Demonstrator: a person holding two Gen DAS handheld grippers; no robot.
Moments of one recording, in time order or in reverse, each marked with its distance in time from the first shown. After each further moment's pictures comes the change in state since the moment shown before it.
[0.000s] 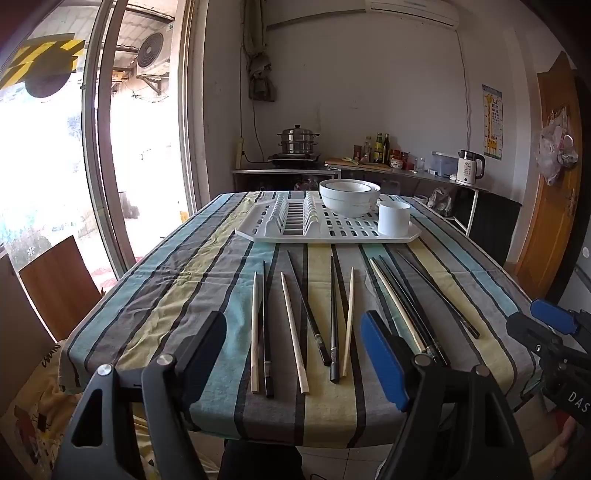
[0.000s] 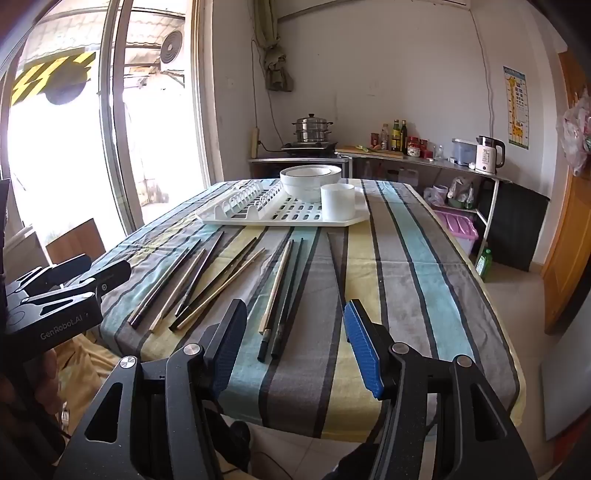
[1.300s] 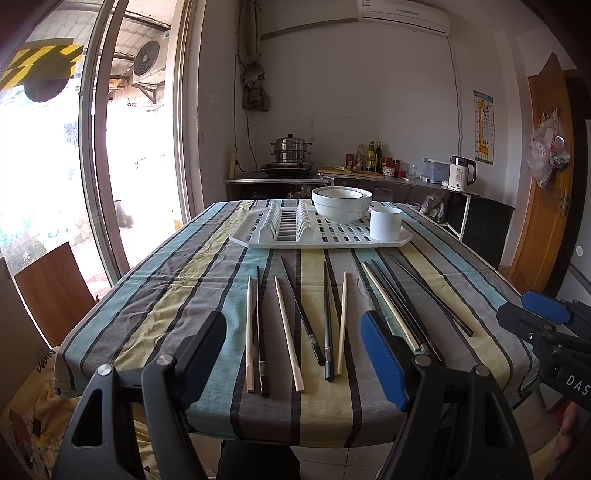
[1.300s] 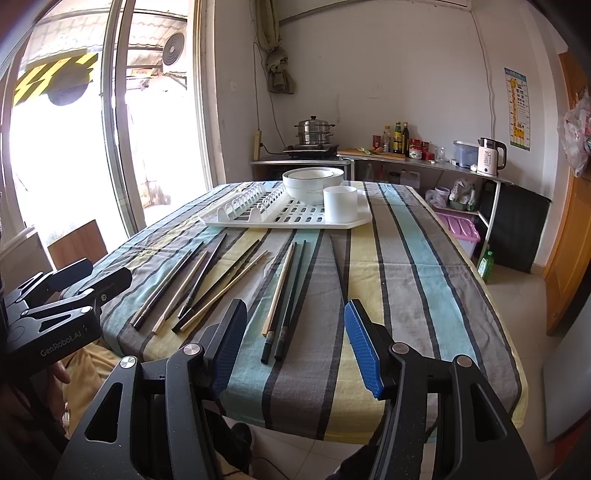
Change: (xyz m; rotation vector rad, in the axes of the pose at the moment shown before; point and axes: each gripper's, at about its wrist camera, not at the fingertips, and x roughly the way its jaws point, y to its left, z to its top) left arm -0.007 -0.001 -0.008 -0.007 -0.058 -0.035; right arm -0.003 0.002 0.002 0.003 -0.009 0.009
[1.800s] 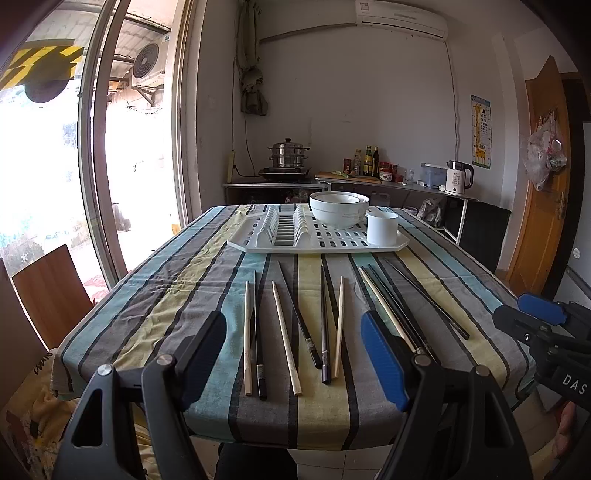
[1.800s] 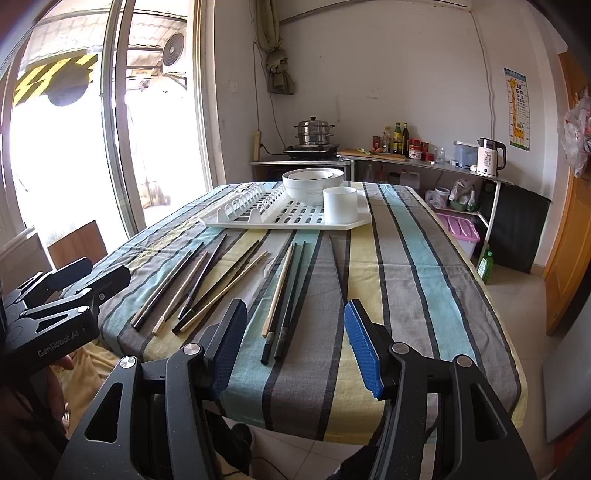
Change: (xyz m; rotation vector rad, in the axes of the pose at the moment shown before) left arm -0.002 0.001 0.001 -0.003 -0.020 -0.010; right arm -0.001 0.001 0.001 -0.001 -0.003 -0.001
